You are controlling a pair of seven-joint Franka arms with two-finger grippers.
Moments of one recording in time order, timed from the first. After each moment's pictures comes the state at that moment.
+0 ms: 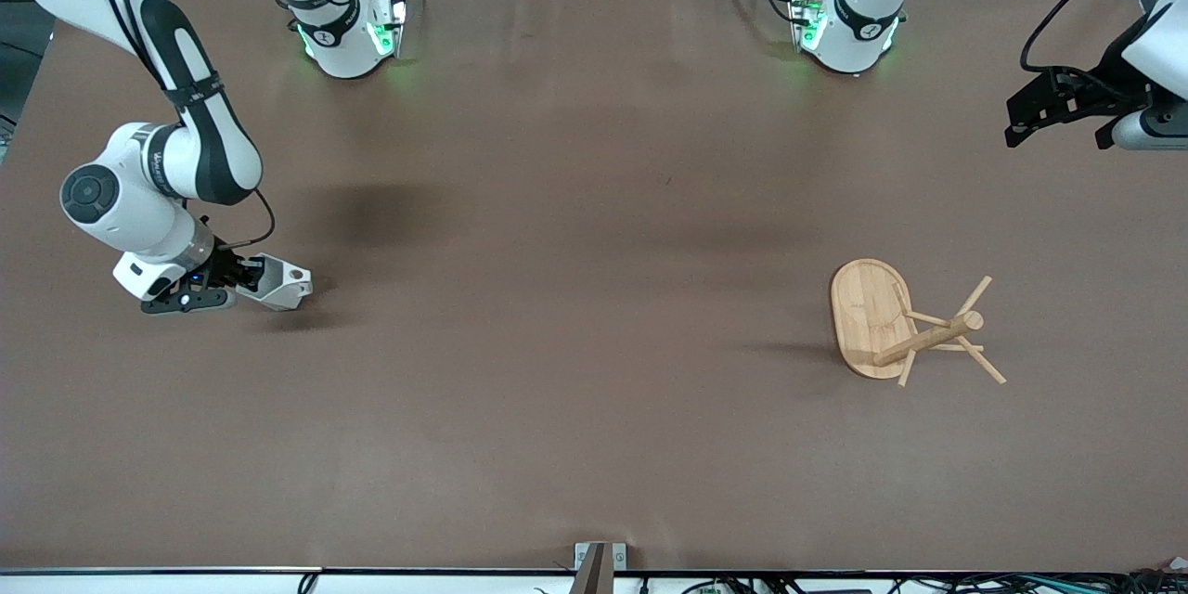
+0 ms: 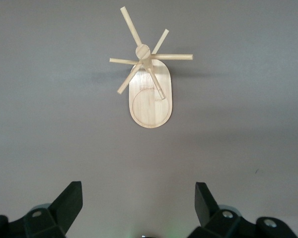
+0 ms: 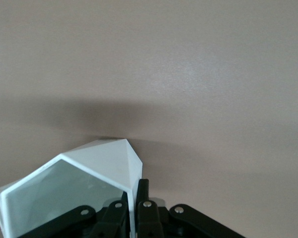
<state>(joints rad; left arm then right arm) 0.02 -0.05 -0.11 -1.54 0.01 1.49 -0.04 -0.06 0.30 -0.07 -2.20 -0.02 2.47 -0.26</state>
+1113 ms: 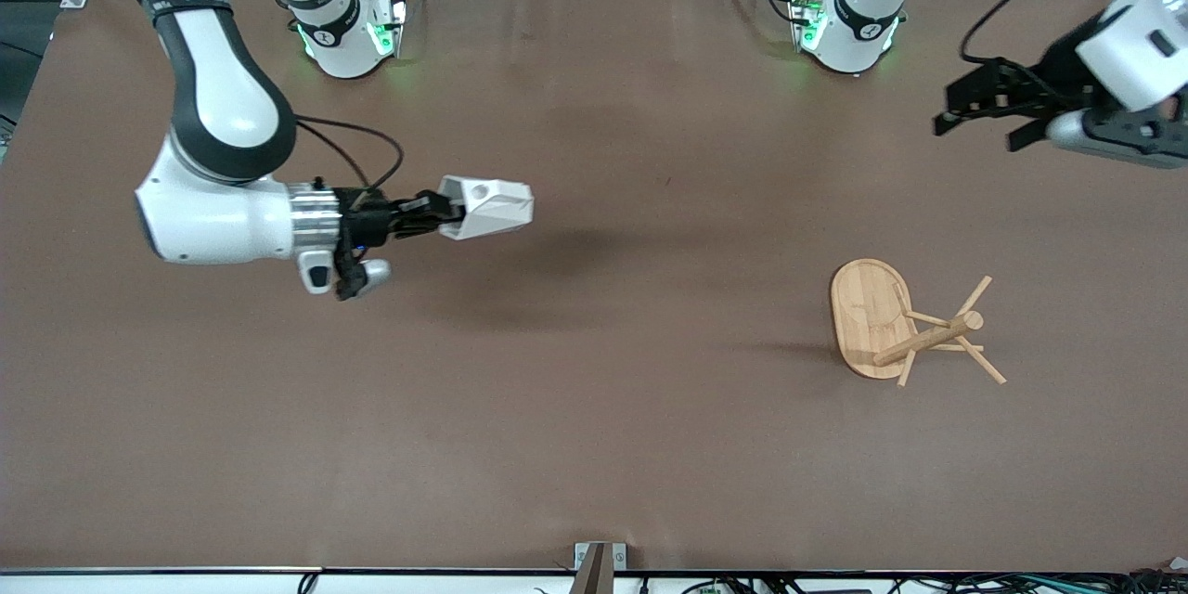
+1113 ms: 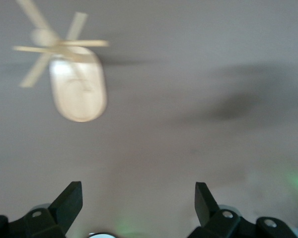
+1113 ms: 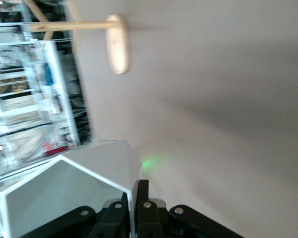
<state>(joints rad) -0.02 -0.02 -0.15 -1.55 -0.29 1.47 -0.02 0.09 0.29 0.24 -1.83 1.06 1.83 -0.24</state>
